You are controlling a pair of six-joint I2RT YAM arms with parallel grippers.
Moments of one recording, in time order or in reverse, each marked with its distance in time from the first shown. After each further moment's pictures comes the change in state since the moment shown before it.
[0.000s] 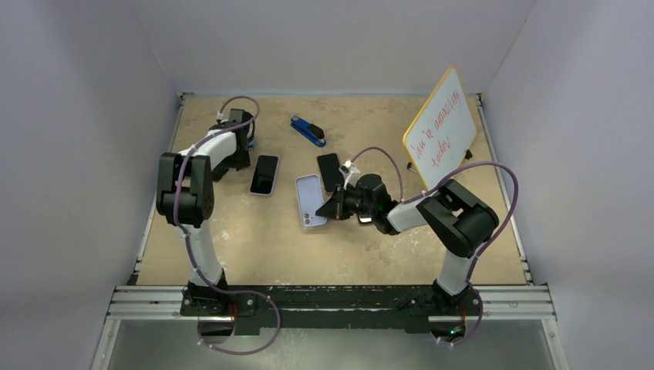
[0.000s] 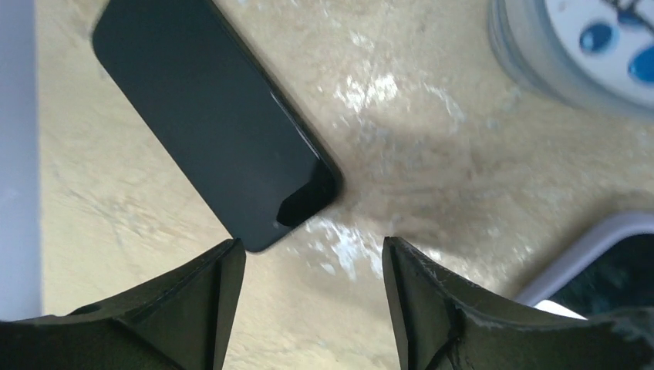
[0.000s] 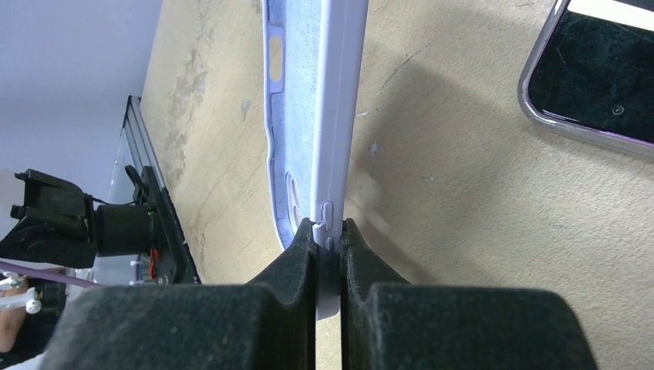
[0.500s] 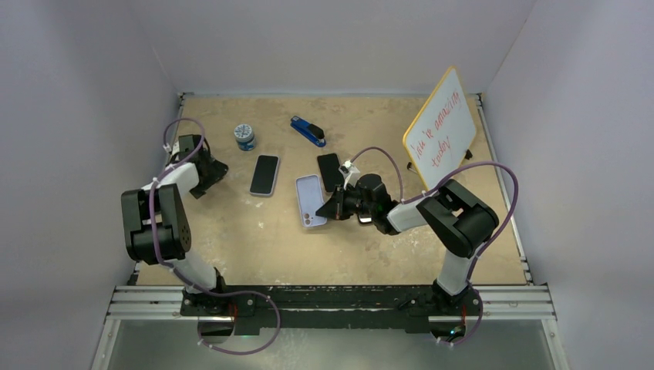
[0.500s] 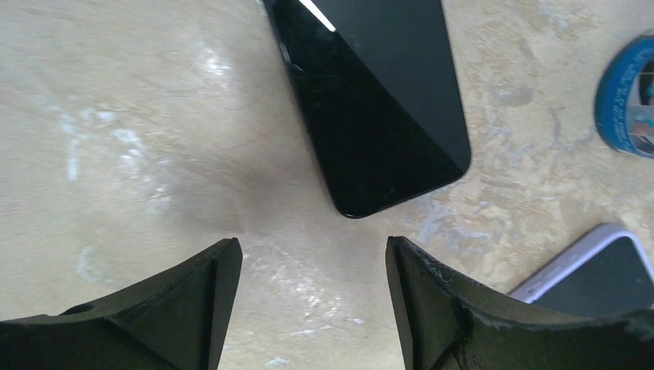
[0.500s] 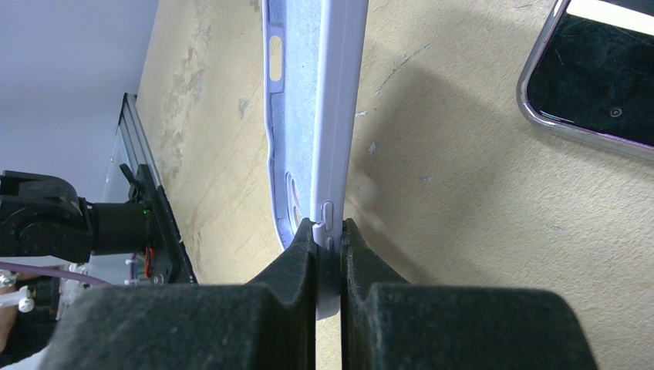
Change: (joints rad) left arm 0.283 -0.376 -0.484 0.321 0.352 -0.283; right arm 0.000 0.000 0.002 -0.004 0.000 -0.013
